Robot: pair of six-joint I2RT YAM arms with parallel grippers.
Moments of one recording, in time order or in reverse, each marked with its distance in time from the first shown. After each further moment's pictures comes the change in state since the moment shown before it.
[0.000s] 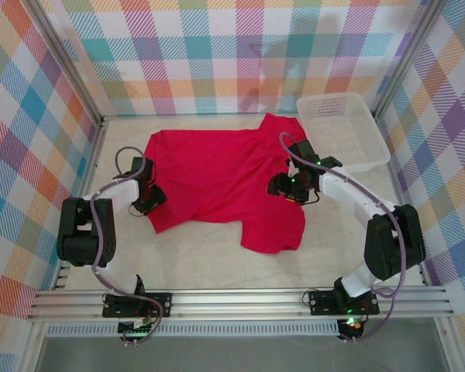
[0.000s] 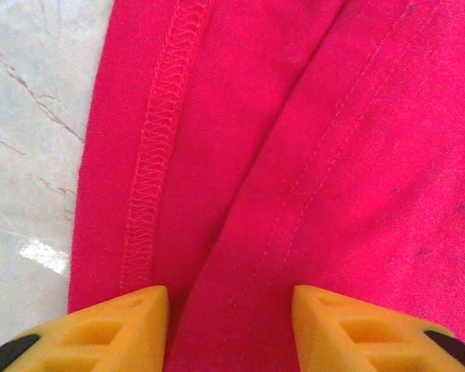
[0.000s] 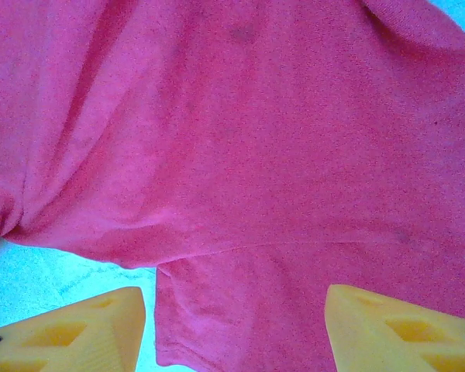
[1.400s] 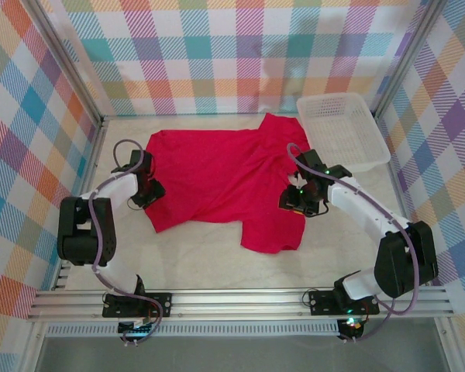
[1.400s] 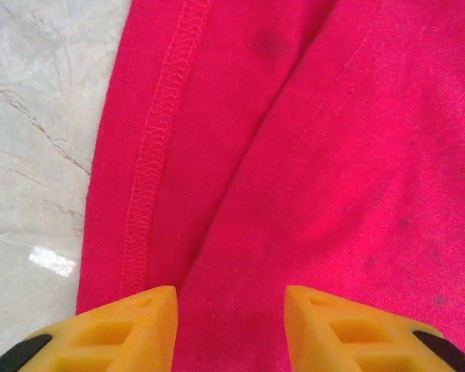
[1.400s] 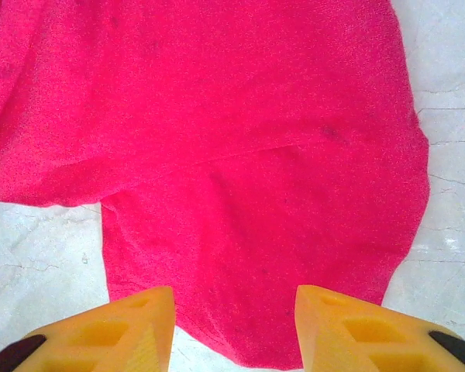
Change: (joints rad) left arm 0.002 0.010 0.090 -0.081 -0.016 0.011; right arm -0.001 -0.130 -0.091 -0.136 0.038 0.000
